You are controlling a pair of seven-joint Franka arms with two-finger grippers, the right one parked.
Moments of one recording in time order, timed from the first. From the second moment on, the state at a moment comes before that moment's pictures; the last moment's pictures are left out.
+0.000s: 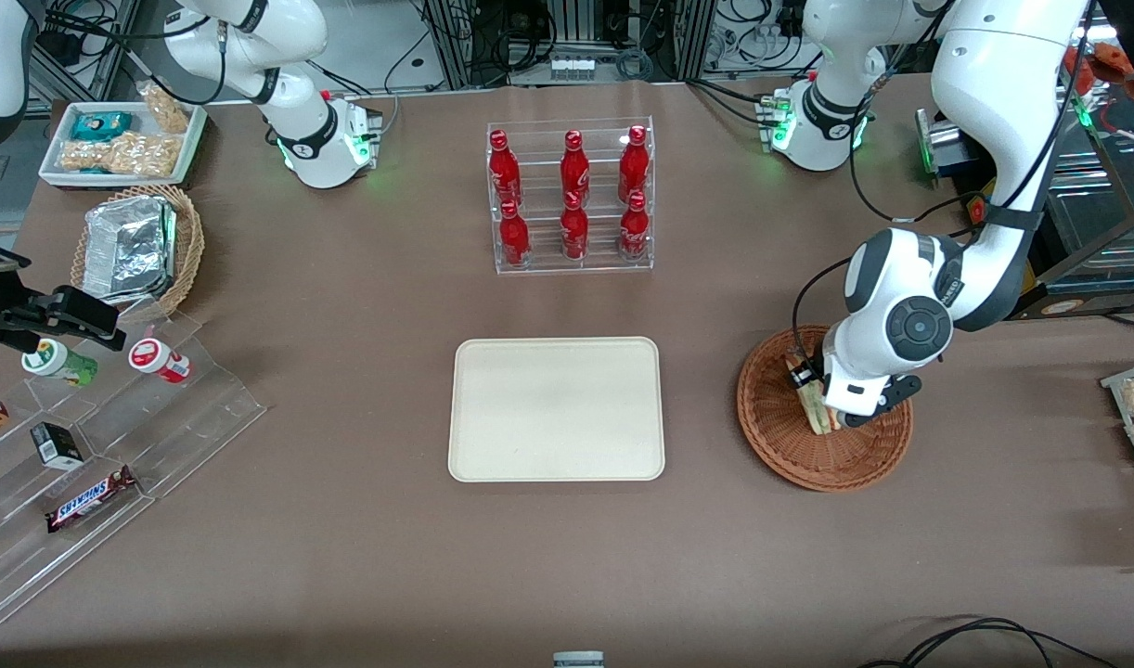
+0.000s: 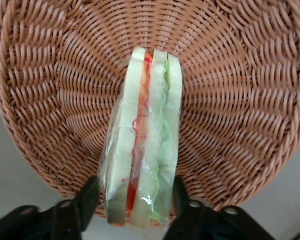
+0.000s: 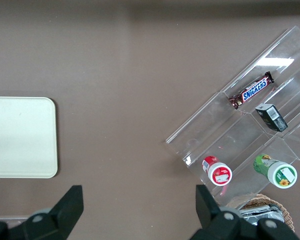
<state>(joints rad) 0.05 0.37 -0.29 -1.99 0.10 2.15 -0.81</state>
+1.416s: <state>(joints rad) -0.43 0.53 -0.32 -1.60 0.17 1.91 -0.89</state>
